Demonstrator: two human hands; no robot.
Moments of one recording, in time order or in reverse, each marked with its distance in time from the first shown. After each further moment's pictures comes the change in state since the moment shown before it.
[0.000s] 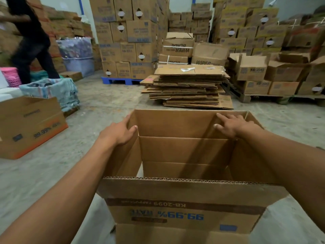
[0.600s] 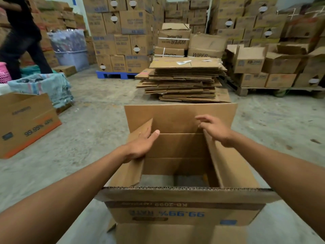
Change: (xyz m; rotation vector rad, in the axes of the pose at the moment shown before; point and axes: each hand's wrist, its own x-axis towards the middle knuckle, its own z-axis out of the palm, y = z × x) left_hand -0.027 0.059 0.059 -0.505 -0.393 0.232; right_hand -0.028 -0.028 0.022 0.969 -0.027 -0.229
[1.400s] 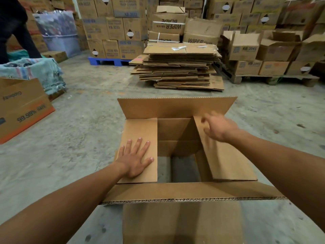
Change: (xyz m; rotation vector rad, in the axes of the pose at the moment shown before) left_hand -0.037 -0.076 0.082 0.735 -0.060 -0.064; right_hand -0.046 0.037 -0.008 -0.914 0.038 -0.065
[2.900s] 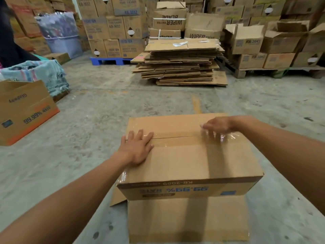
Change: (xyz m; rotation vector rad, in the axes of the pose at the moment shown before) left_hand 0.000 0.000 -0.035 0.010 0.091 -0.003; right_hand 0.013 0.007 -0.003 0.186 -0.568 0.034
